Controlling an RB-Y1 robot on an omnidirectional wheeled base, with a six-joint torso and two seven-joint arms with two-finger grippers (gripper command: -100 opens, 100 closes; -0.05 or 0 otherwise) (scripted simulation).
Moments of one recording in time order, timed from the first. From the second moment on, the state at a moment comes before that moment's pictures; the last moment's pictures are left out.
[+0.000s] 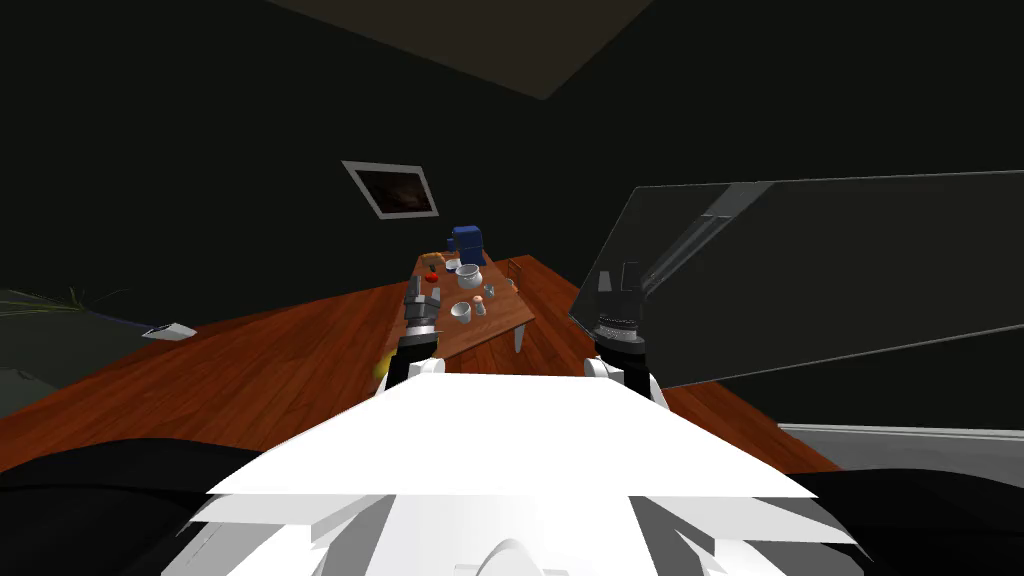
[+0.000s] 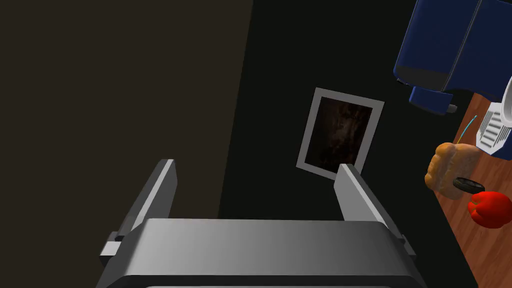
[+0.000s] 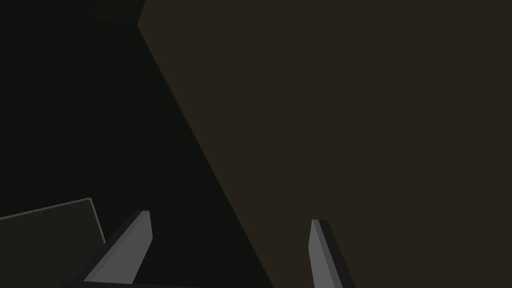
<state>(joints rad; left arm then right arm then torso) 0.52 0.03 0.01 -2.21 0.09 -0.39 -0.04 0.51 -0.03 0.01 -2.31 0.09 -0.56 0.00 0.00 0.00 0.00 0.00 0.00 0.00</state>
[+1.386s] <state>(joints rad) 0.49 0.24 0.13 -2.09 0.24 -0.03 -0.04 0.51 -0.03 0.01 -2.31 0.09 -0.56 0.00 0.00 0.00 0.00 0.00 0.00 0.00</state>
